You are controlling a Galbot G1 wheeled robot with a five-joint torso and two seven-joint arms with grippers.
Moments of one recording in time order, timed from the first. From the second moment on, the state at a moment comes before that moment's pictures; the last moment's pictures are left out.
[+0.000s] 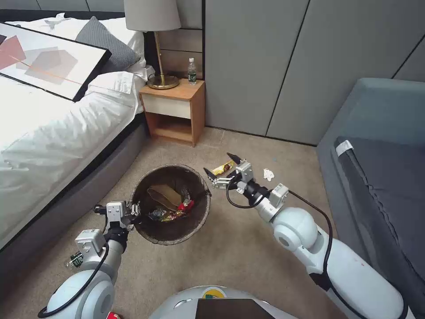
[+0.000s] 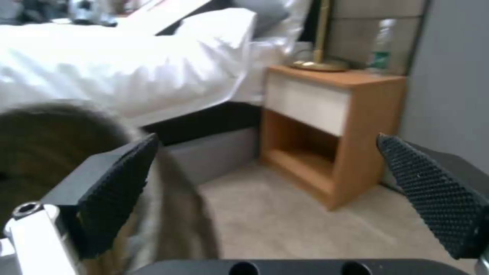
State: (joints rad) left arm 1.79 -1.37 -0.67 -2.46 -0.39 0.43 -0.13; right arm -1.10 0.90 0.08 2.16 0.53 -0.13 0.03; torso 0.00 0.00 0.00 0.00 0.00
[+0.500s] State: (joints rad) left arm 1.79 -1.37 -0.68 -2.46 -0.39 0.43 -0.13; right arm -1.35 1.03 0.27 2.13 0.29 -0.03 0.04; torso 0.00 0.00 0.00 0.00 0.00
